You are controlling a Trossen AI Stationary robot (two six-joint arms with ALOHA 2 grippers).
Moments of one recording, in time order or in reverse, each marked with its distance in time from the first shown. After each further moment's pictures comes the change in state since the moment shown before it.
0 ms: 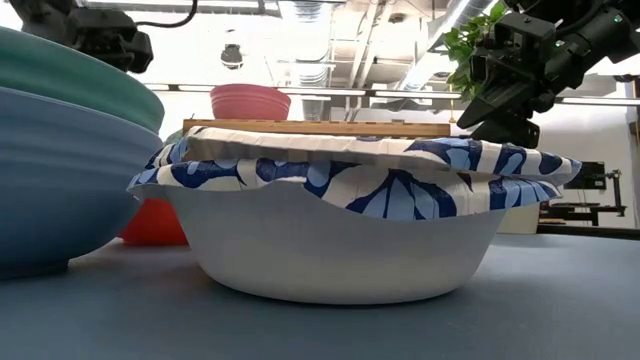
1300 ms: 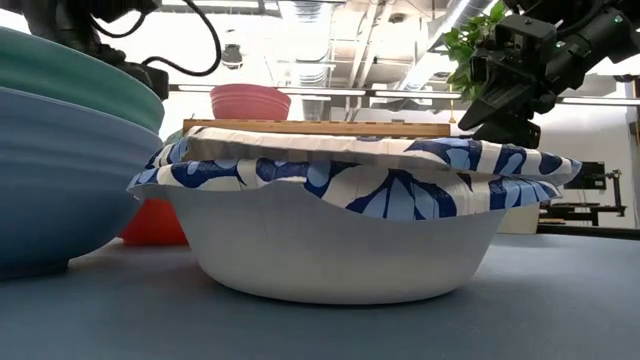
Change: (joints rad) left arm -0.002 0.279 -0.003 0.068 0.004 0.002; right arm 0.000 0.000 0.000 -0.010 0.000 -0.001
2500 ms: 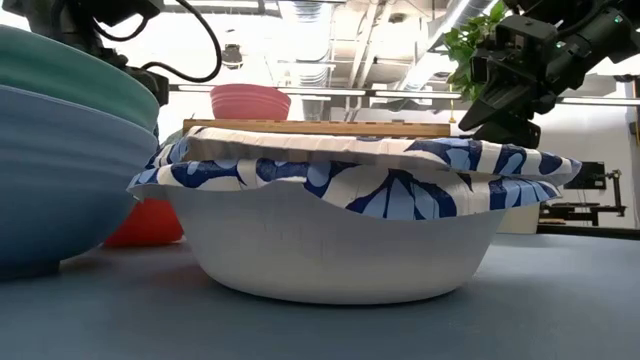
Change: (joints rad) left arm 0.003 0.012 0.000 0.007 0.014 -0.078; right arm 0.000 0.000 0.000 -0.002 0.001 -0.014
